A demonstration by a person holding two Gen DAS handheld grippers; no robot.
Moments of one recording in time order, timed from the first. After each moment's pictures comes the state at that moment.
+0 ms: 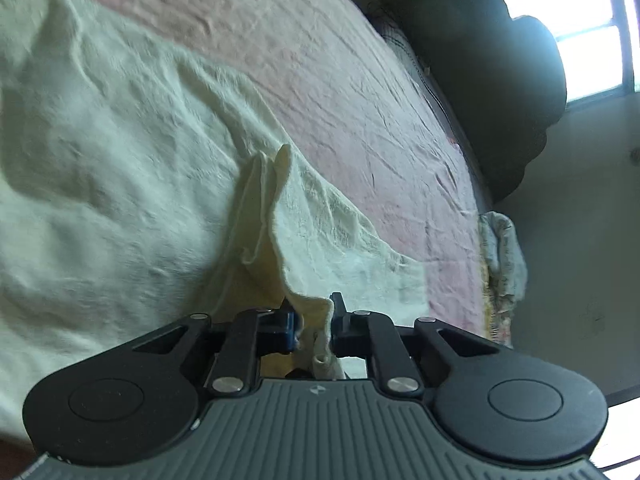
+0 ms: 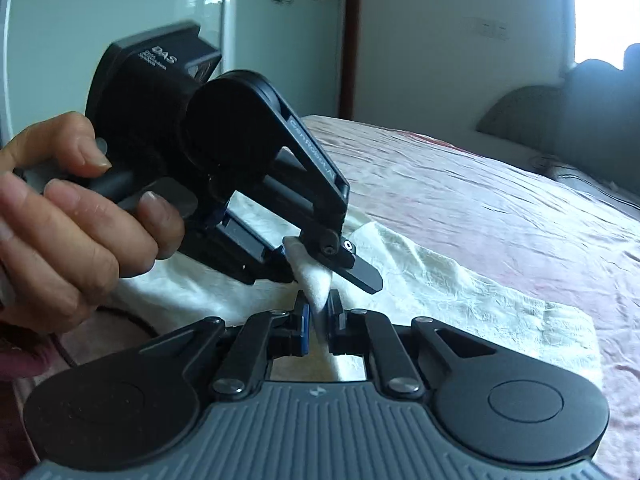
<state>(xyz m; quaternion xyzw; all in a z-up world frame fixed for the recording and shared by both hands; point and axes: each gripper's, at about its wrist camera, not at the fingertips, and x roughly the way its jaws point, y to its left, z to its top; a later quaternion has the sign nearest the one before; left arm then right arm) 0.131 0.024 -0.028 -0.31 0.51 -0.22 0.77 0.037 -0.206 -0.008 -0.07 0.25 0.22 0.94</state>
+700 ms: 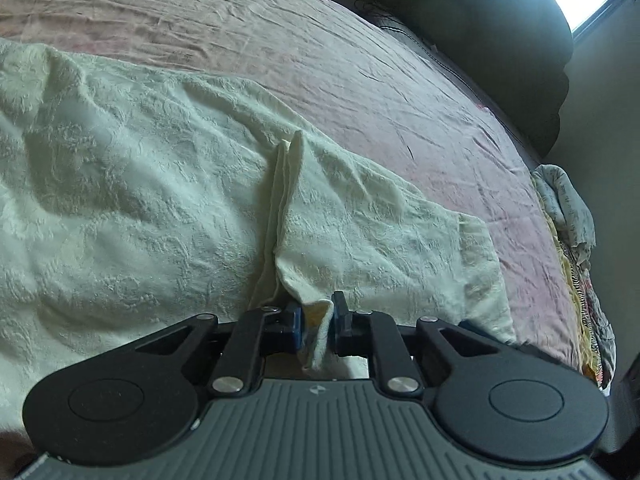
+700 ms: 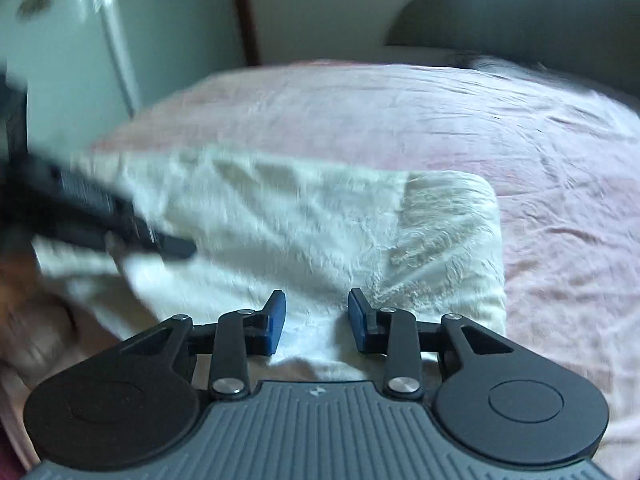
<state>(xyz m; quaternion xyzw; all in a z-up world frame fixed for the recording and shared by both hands) 0.108 0.000 -0.038 -0.17 0.49 -0.20 0.83 0.069 -0.300 -0.036 0.06 0.35 0.11 0.93</state>
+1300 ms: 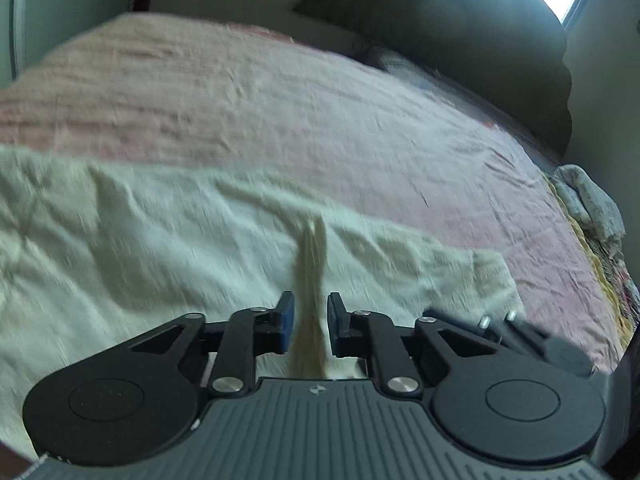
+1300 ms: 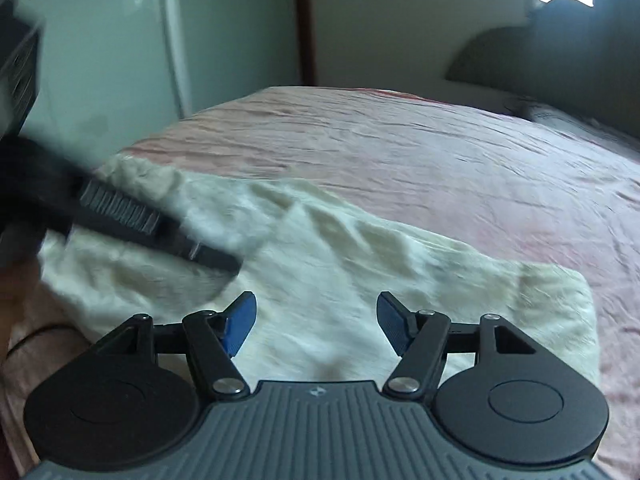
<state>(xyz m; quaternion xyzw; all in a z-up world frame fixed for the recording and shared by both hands) 0.111 0.016 0.013 -0.09 0.43 -0.16 0.88 0.094 -0.214 -0.022 -0.02 0.32 0.18 0.93</state>
